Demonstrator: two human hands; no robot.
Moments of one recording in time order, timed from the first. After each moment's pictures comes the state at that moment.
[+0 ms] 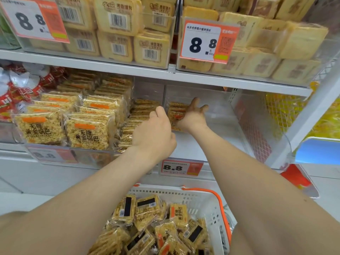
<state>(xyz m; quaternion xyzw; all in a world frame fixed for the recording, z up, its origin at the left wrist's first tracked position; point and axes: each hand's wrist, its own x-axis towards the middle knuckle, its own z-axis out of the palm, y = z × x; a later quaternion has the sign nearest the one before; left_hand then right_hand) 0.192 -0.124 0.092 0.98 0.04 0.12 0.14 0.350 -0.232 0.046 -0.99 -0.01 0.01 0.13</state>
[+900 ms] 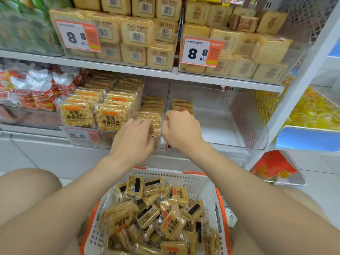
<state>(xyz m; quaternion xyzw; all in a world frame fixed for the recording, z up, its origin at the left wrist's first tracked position) 0.099 -0.067 0.079 0.96 -0.05 0.22 0.15 0.154 -0.222 0.119 -0.95 -0.22 -0.16 0.17</state>
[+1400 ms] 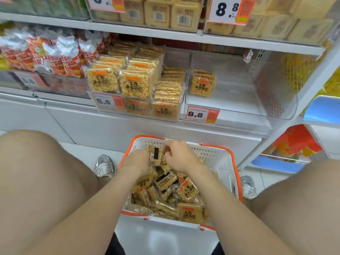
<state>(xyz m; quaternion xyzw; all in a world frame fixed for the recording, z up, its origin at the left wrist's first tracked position) 0.018 -0.039 -0.075 0.97 0.13 -0.17 0.09 0.070 -0.209 -0.033 -0.93 -0.25 0.13 0.24</state>
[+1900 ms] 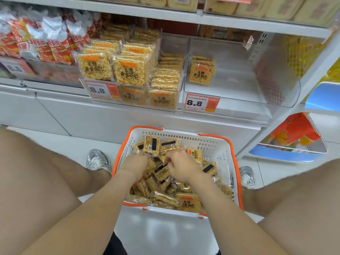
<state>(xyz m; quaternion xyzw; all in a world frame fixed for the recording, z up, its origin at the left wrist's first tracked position) -0.001 -0.036 -0.131 0.98 0.01 -0.20 -0.02 0.038 -0.232 -0.088 -0.93 -0.27 0.19 0.19</state>
